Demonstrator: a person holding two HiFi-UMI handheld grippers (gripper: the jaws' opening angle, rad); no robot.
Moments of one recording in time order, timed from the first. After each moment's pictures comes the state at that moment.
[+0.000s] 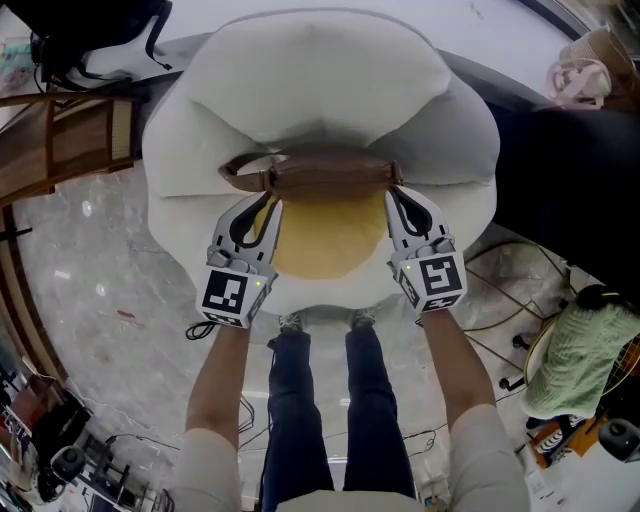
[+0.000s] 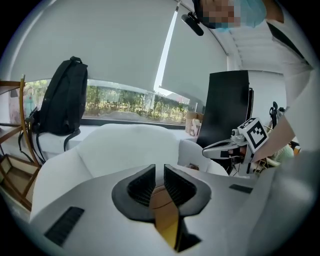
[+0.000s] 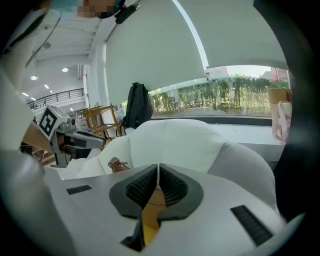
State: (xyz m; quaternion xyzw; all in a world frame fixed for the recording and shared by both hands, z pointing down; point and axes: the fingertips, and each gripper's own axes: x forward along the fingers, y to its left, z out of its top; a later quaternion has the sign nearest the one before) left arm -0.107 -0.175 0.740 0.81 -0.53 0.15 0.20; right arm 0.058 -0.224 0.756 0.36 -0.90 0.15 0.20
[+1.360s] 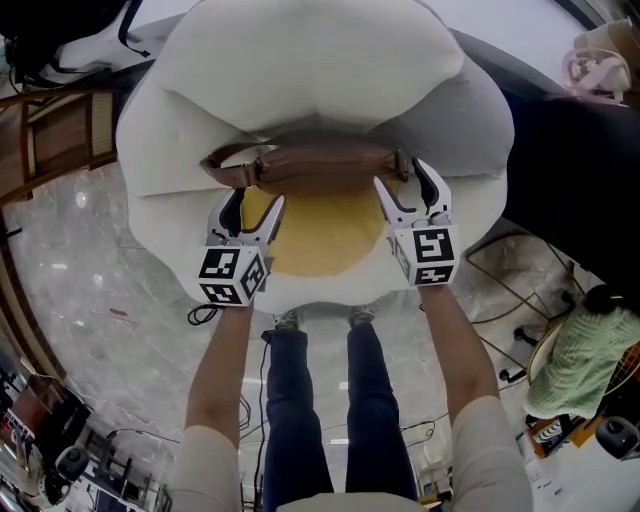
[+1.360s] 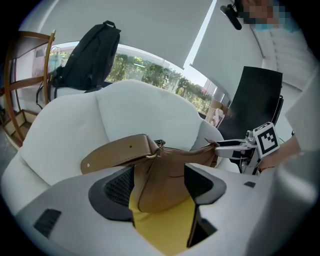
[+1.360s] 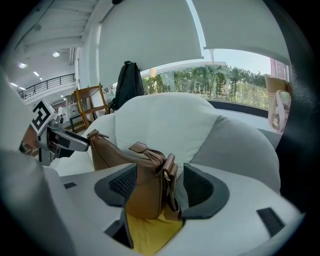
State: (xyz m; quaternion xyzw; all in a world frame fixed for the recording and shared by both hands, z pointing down) left arm -0.126 -0.161 0.860 0.72 -0.57 0.15 0.36; right arm 0.077 -0.246 0.847 0.39 -0.86 0.16 0.28
